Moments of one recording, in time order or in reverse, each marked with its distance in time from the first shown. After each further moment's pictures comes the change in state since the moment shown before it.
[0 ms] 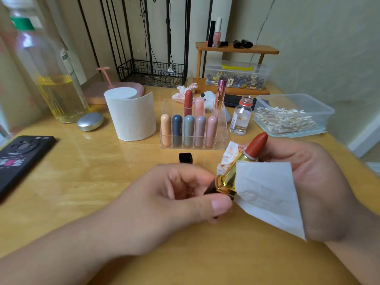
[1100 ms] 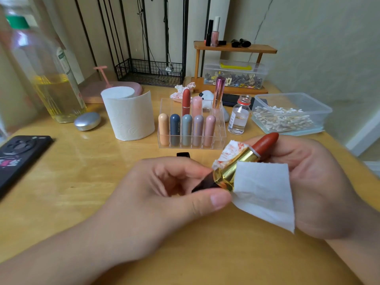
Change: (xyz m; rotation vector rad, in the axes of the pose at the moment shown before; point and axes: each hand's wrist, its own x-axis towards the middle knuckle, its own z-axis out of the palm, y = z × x) left_hand -0.006 0.004 0.005 0.095 0.222 0.108; right_hand 0.000 -0.004 0.002 0.058 0.010 -0.009
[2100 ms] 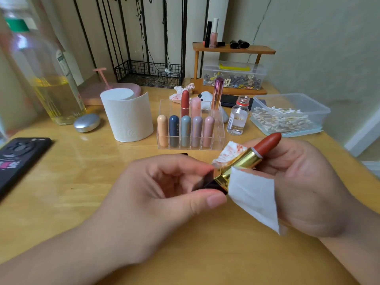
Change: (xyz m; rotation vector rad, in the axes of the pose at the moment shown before) left_hand -0.001 -0.001 0.003 -0.064 0.079 0.059; right_hand 0.000 -0.001 0.003 -0.051 0.011 0.000
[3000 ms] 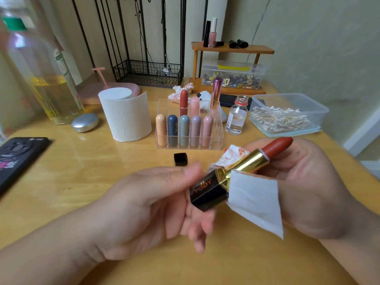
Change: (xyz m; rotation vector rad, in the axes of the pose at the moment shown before) left_hand 0.011 -0.002 -0.005 -0.661 -0.469 -0.383; right_hand -0.003 -0.006 0.003 -0.012 -0.043 -0.073
